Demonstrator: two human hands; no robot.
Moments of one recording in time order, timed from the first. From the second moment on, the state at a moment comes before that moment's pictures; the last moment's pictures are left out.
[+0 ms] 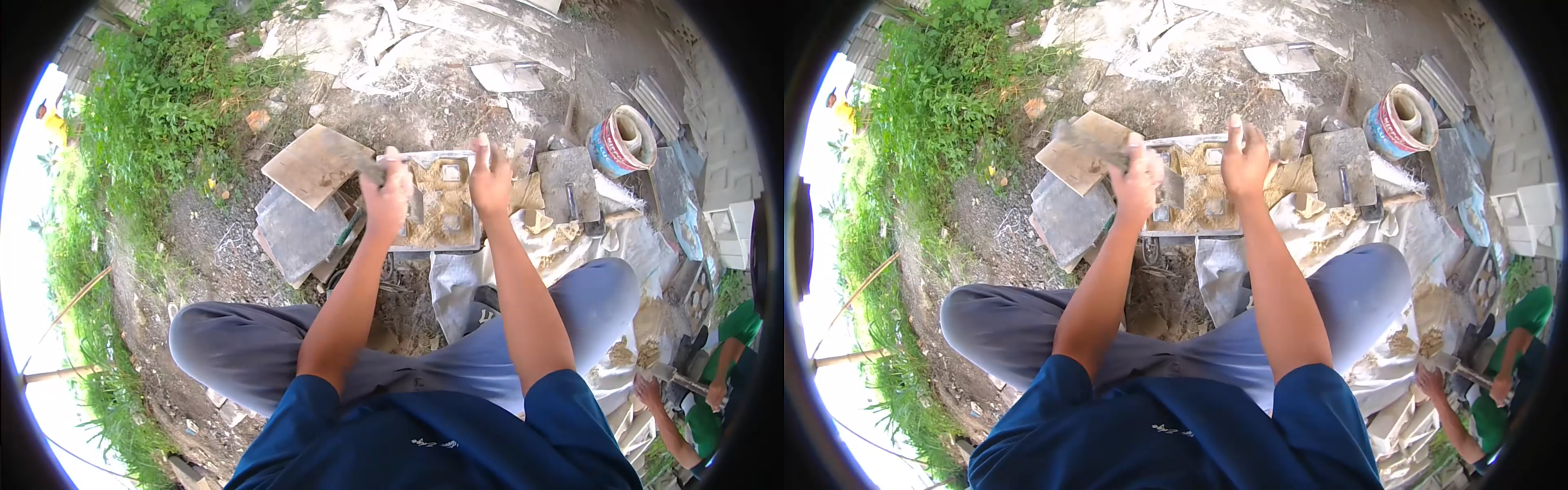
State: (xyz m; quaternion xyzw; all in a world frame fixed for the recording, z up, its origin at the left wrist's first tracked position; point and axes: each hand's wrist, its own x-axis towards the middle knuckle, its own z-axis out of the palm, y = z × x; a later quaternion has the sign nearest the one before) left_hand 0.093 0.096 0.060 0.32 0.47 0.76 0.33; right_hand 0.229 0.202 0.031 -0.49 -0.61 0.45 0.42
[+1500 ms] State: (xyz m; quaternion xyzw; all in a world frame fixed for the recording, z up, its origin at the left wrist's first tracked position) left_hand 0.079 0.029 0.008 0.24 0.57 0.75 0.25; right_hand 0.224 0.166 -0.049 -0.72 -0.58 0.37 0.08
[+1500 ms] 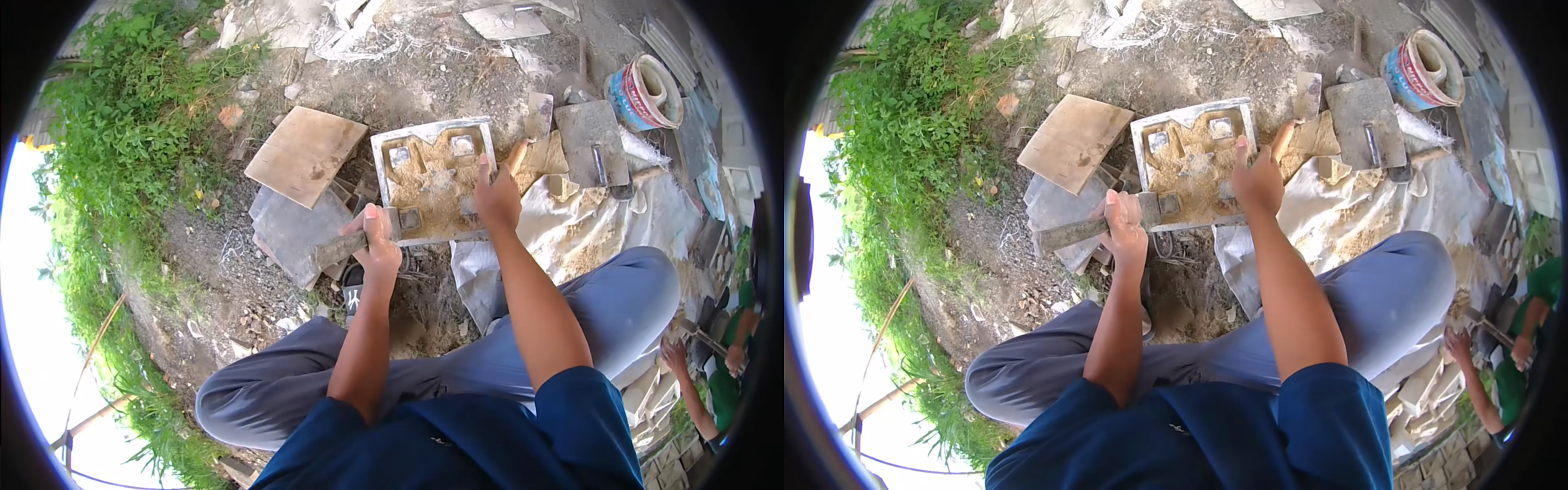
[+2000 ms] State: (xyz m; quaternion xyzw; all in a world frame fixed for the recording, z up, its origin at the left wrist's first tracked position) left_hand 0.081 0.033 0.008 0.26 0.59 0.73 0.24; right_hand 0.222 0.165 -0.052 -0.73 -0.58 0.35 0.09
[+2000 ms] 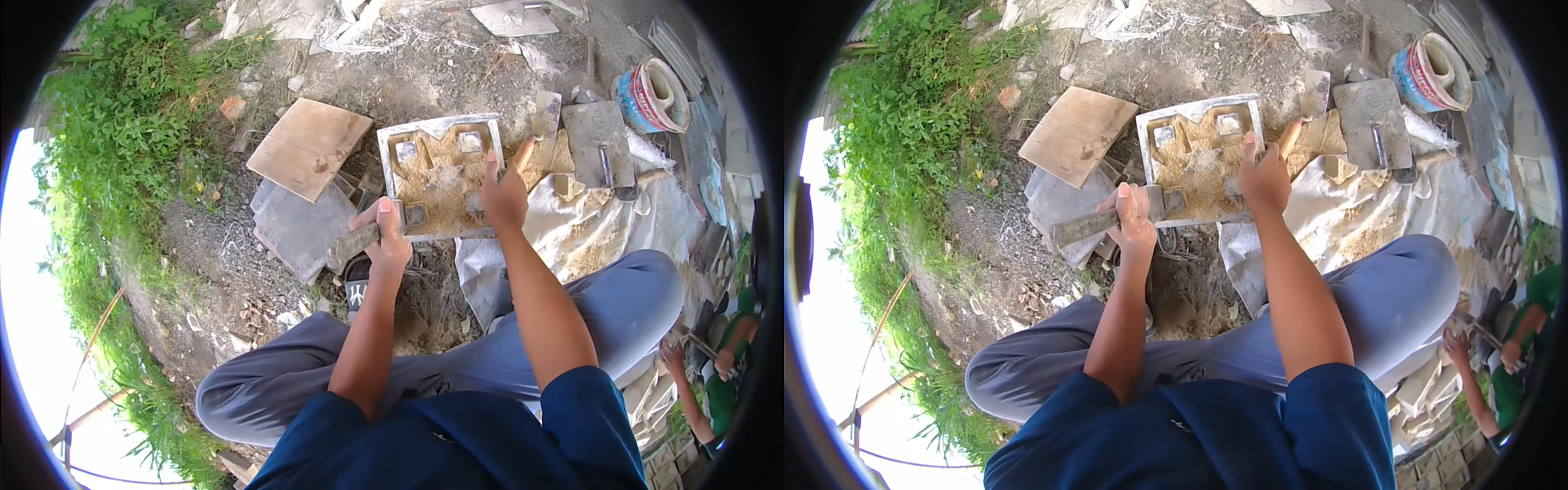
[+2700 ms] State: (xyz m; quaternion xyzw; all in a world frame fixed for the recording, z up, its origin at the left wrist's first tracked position) left_hand 0.074 0.024 0.005 0.33 0.59 0.72 0.16; right_hand 0.225 0.156 -0.058 -0.73 -0.59 0.34 0.06
